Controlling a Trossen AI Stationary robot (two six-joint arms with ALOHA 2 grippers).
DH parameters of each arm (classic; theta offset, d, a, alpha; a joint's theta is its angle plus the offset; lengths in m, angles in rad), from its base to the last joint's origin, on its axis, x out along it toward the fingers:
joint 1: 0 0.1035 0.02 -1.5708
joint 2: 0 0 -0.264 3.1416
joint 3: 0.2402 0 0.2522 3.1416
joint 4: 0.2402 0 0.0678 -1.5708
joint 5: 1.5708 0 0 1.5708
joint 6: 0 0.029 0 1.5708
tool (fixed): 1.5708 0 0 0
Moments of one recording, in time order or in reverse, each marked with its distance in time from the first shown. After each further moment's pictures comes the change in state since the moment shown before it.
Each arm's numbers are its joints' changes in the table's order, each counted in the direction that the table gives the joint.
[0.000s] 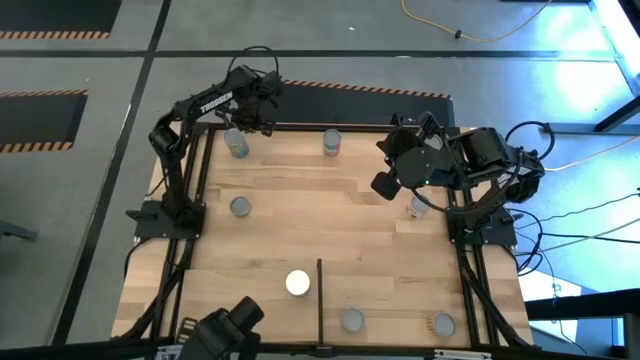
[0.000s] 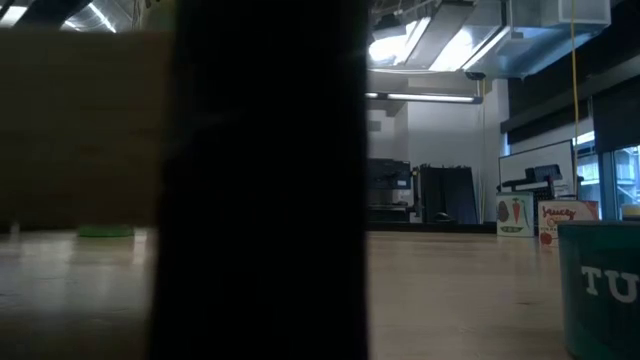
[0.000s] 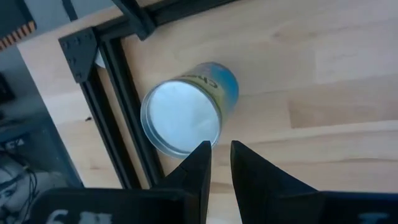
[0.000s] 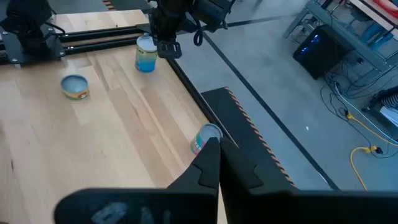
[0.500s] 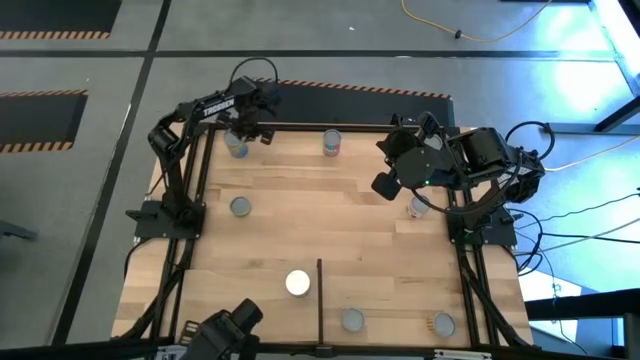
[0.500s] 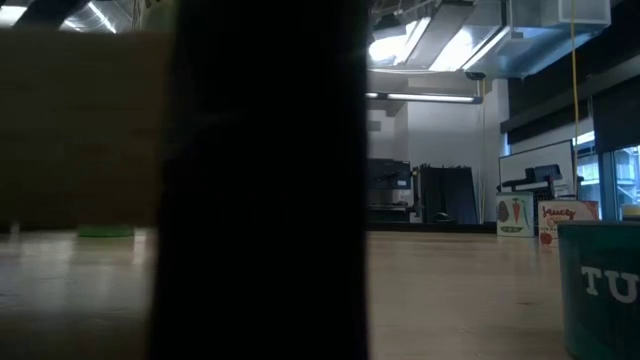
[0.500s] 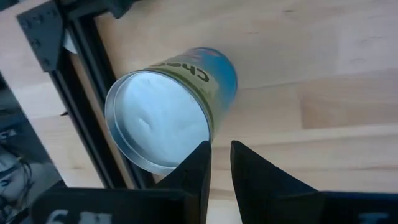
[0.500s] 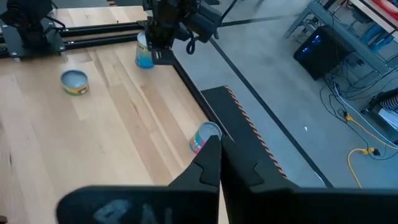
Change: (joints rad) left arm 0.009 -0.004 -0.170 -0.131 0.025 -0.002; right arm 0.000 0.000 0.000 0.000 0.000 -0.024
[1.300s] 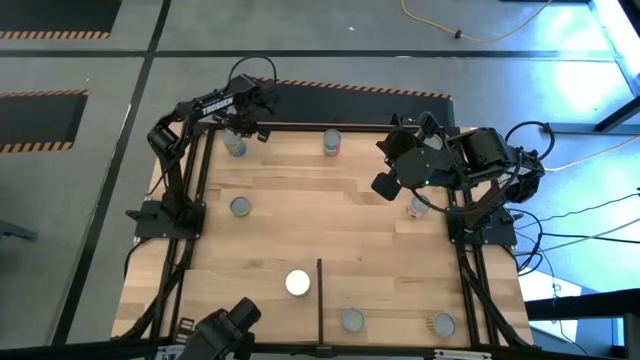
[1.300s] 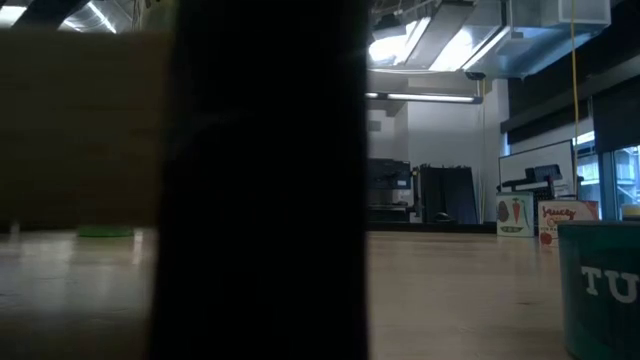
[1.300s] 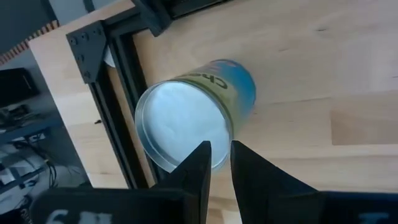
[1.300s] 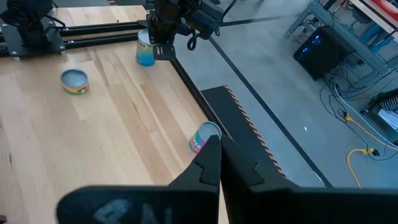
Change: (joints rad) left arm 0.009 -0.004 0.024 0.037 -0.103 0.010; right arm 0.000 0.000 0.000 0.000 0.000 -0.004
